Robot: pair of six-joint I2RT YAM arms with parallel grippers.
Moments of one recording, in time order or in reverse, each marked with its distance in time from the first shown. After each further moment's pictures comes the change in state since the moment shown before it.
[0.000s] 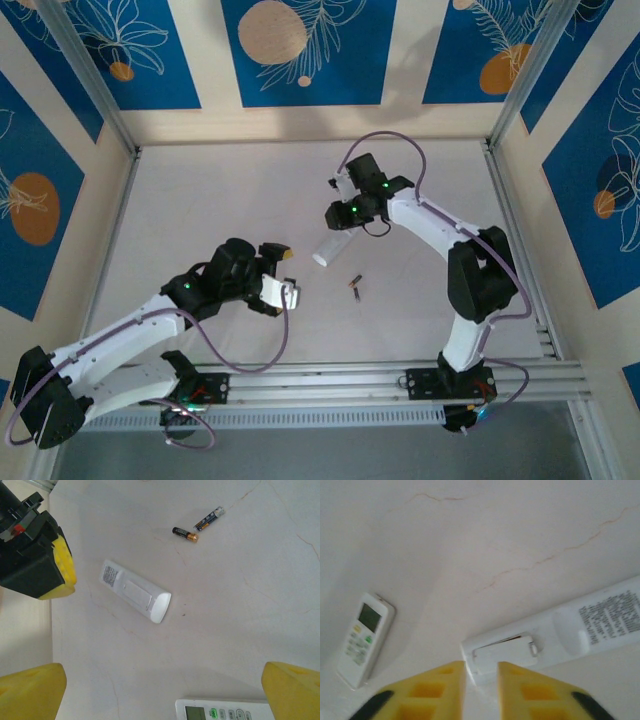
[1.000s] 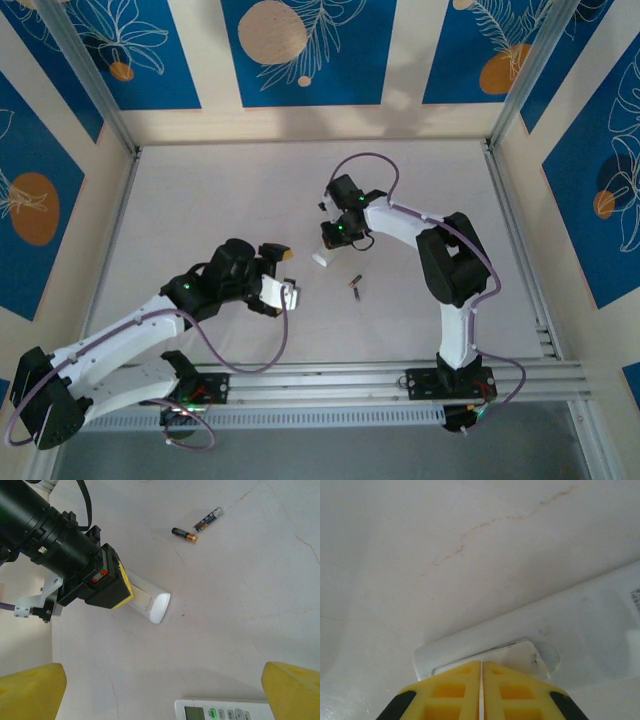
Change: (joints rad) left arm 0.000 -0.003 -0.004 0.000 0.001 0.000; right arm 0.064 0.180 -0.007 0.024 0.101 0.026
